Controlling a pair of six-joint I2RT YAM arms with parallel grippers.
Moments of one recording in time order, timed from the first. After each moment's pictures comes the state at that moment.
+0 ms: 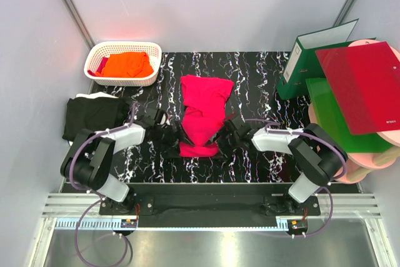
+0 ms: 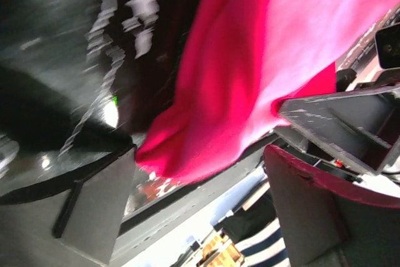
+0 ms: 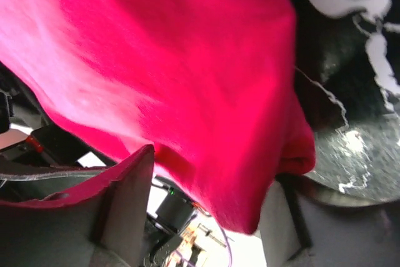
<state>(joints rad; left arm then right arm) -0.37 1.51 0.66 -0.28 0.57 -0.89 0.73 1.63 0.72 -0.05 -0.24 1.55</state>
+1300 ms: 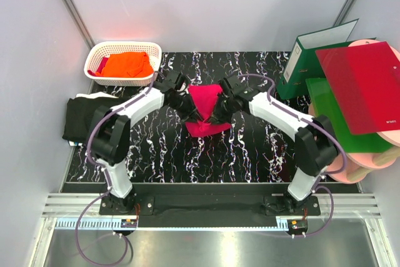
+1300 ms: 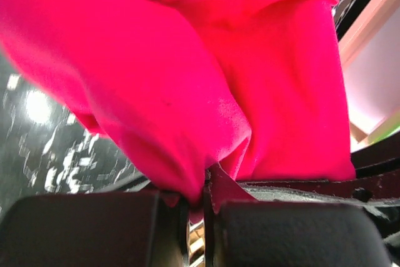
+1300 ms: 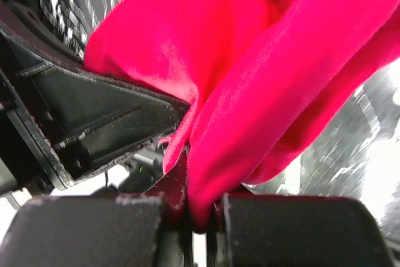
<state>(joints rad) -0.46 1.78 1.31 -0.66 0.56 -0.93 0.65 1.70 1.32 -0.62 -0.27 1.00</state>
